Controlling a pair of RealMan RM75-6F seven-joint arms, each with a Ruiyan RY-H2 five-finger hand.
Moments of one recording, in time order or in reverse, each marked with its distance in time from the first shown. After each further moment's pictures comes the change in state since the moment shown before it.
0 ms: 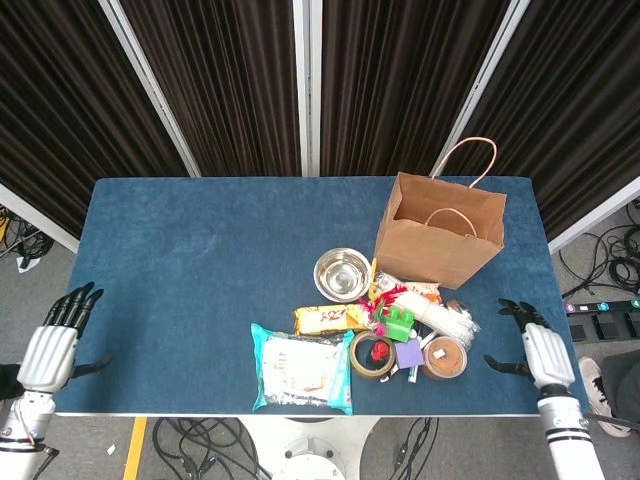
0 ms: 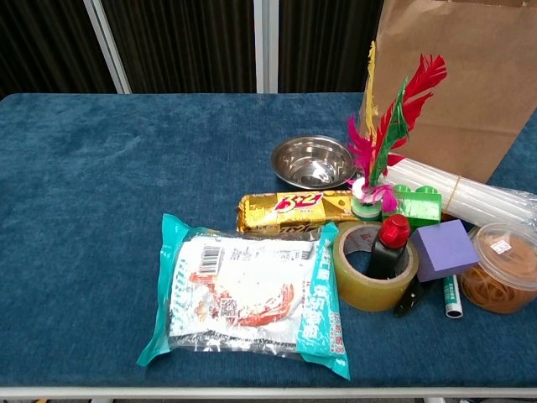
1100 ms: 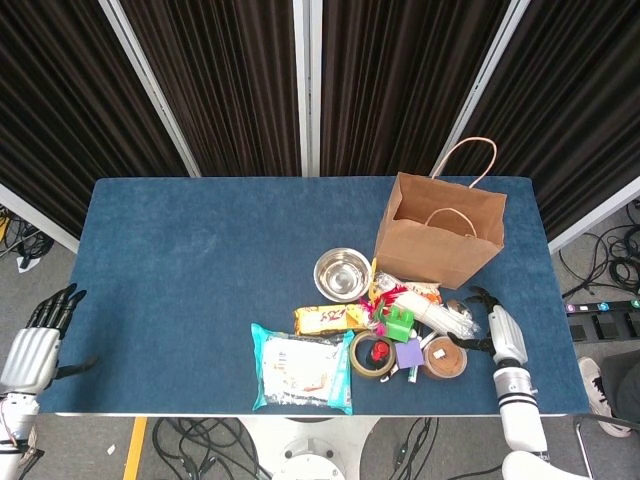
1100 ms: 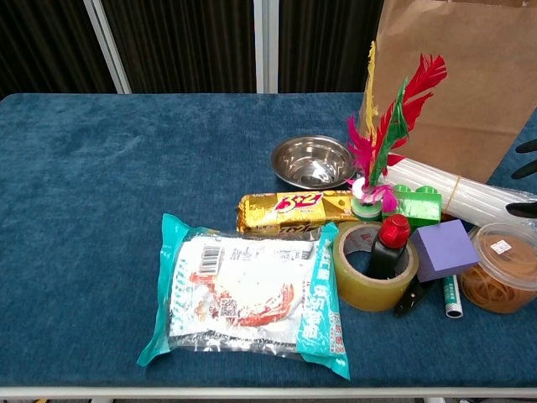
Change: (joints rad) left arm 0.012 -0.008 0.001 0.112 -0.010 -0.001 -0.130; right arm 0.136 -0.211 0.116 0.038 0.356 -0.025 -0.071
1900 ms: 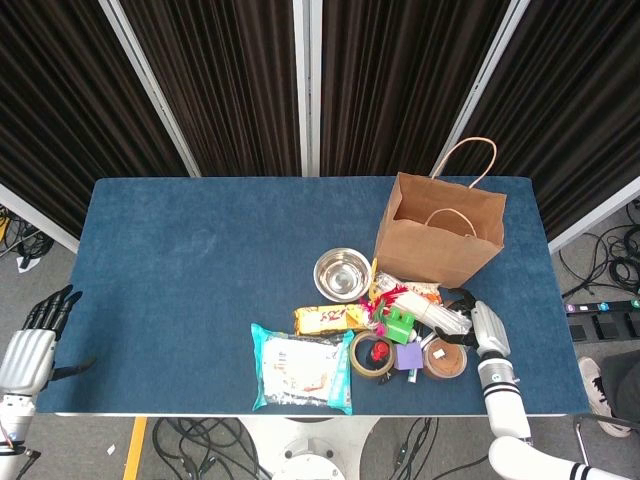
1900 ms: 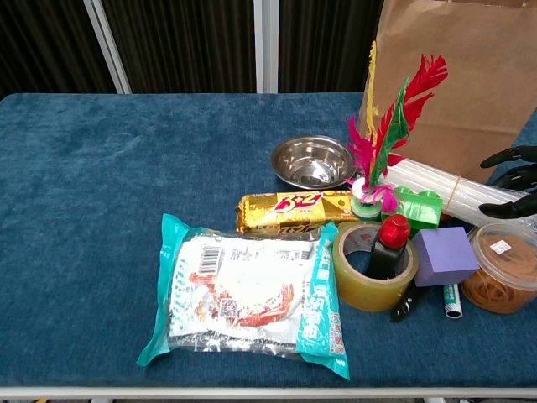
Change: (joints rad) left arm 0.011 -0.010 0.007 0.043 0.003 0.009 -0.037; right arm 0.069 -0.053 0.009 0.043 0.078 -0.036 -0.057
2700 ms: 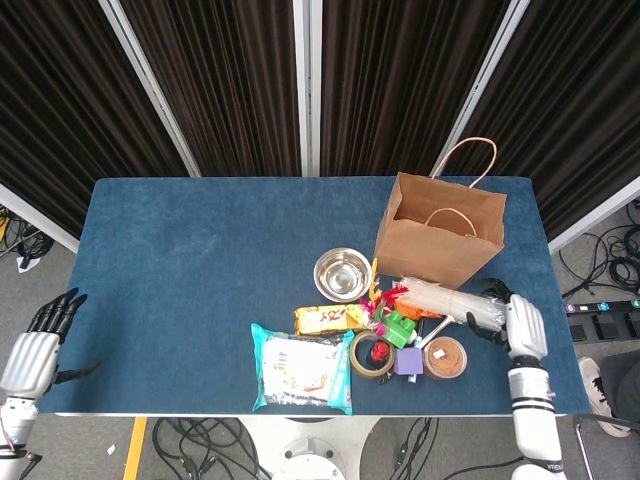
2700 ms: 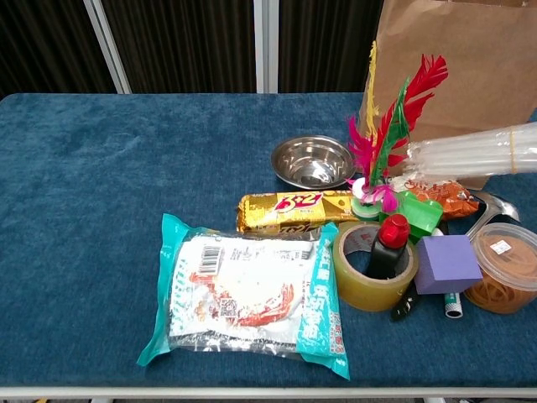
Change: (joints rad) left arm -0.001 0.000 0.009 -0.014 0.021 0.006 -0.001; right arm -0.103 0.138 -0.029 -0.150 -0.271 0.245 0.017
